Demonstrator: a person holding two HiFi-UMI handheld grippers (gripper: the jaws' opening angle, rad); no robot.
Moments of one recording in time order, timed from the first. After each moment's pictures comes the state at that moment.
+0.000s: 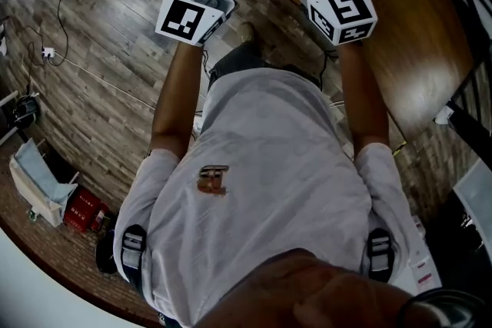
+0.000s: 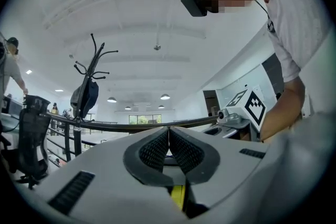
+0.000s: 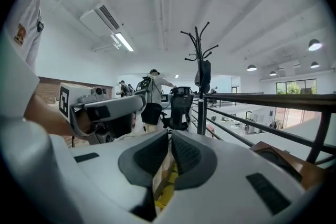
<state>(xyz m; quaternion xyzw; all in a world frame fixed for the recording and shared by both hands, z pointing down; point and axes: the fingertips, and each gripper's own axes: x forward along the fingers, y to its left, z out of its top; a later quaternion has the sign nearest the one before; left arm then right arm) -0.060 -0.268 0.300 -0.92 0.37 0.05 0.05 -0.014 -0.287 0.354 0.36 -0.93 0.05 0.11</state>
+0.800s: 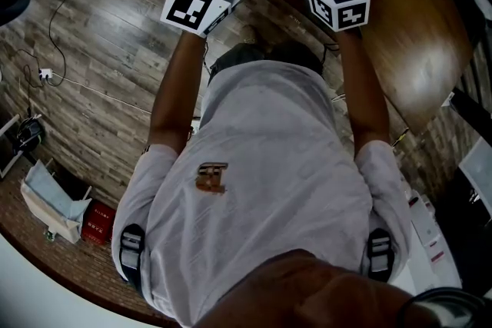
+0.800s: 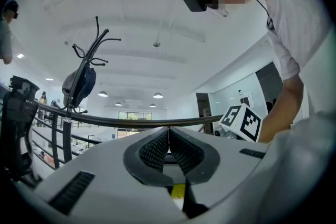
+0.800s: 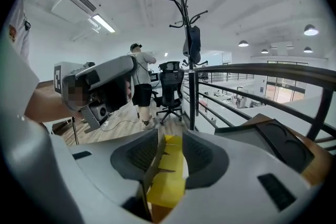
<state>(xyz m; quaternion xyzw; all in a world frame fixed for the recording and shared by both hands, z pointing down) -0.097 -0.377 0.316 -0.95 0.32 0.05 0.03 -0.043 -0.387 0.433 0.39 -0.89 0.14 0.21</state>
